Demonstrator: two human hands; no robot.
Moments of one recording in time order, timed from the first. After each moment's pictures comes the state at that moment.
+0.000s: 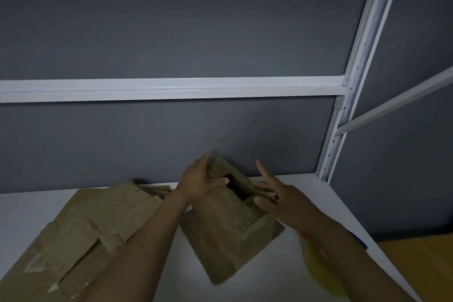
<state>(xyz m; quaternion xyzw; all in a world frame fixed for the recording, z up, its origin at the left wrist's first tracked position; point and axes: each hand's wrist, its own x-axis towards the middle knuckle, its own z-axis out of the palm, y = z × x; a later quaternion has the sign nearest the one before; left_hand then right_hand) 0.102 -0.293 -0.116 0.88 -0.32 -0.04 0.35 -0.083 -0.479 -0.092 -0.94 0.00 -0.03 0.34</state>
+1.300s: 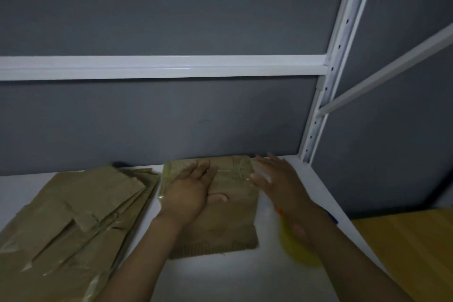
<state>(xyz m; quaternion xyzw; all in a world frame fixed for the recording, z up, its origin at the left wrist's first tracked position) 0.010 -0.301 -0.133 0.92 -0.38 0.08 0.07 -0.098 -0.511 -0.116 -0.97 0.07 -0.15 0.20</state>
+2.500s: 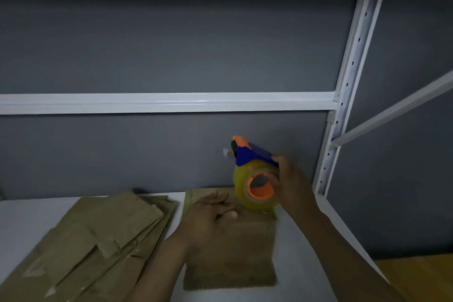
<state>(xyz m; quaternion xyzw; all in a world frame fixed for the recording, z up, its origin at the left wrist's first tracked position) 0.008 -0.284 -0.112 0.89 -0.40 -0.01 0.24 -0.072 -0.491 -0.056 -0.91 0.09 -0.33 0.23</state>
